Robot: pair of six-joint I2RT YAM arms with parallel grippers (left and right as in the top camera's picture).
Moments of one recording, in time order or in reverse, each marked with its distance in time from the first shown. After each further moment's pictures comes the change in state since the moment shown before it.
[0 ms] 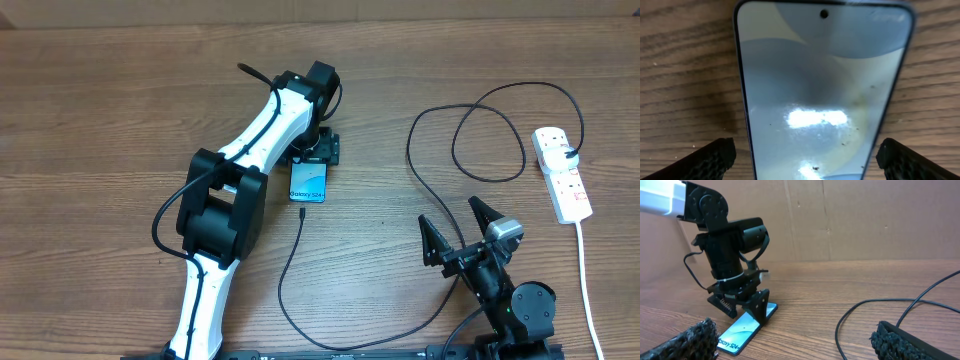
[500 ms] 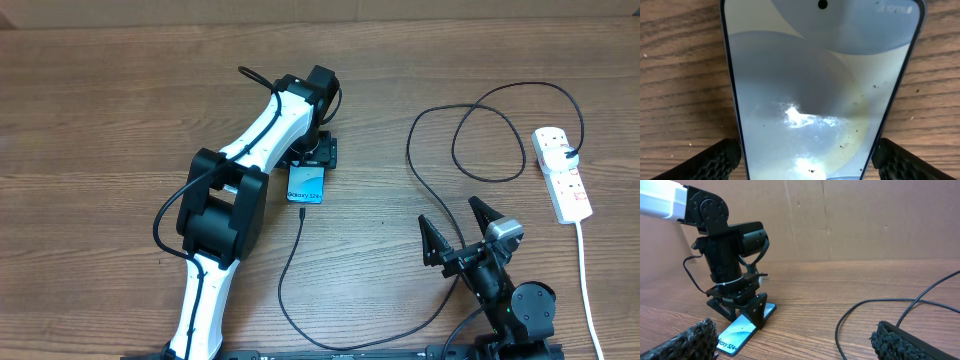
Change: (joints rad) left arm 0.000 0.000 -0.022 0.000 -0.002 0.000; right arm 0.000 0.000 0.000 0.000 0.000 0.001
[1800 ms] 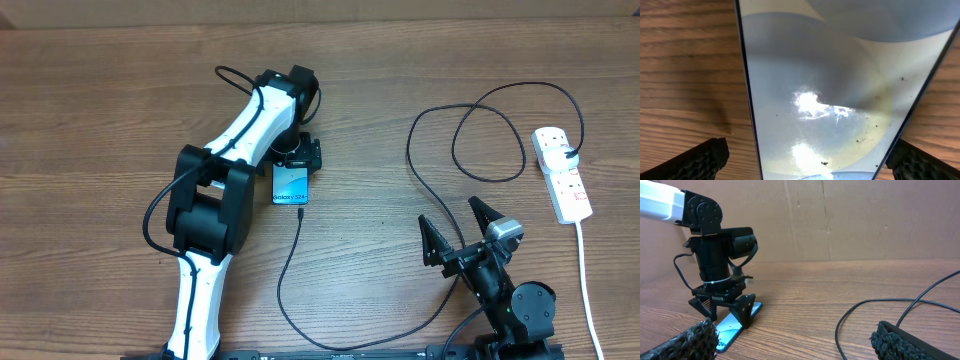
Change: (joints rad) left arm 0.080 0.000 -0.009 -0.096 -0.022 -0.040; right arm 0.000 0.000 0.000 0.000 0.000 0.000
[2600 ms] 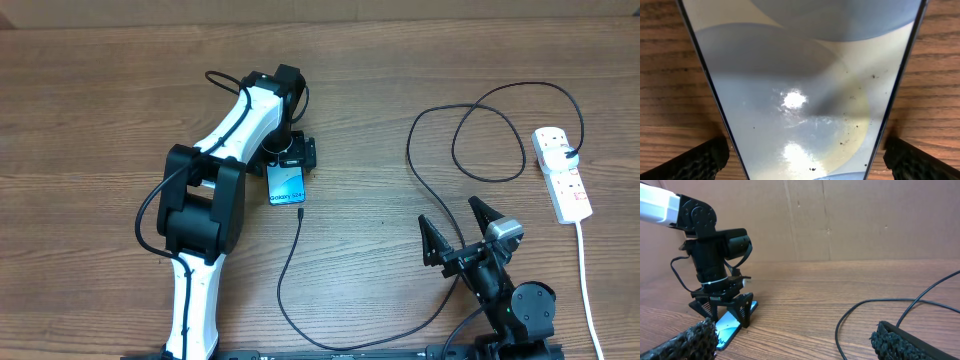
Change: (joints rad) left arm 0.032 -0.022 -0.064 0.078 0.072 0.048; right arm 0.000 0.000 0.000 -0.001 0.000 0.000
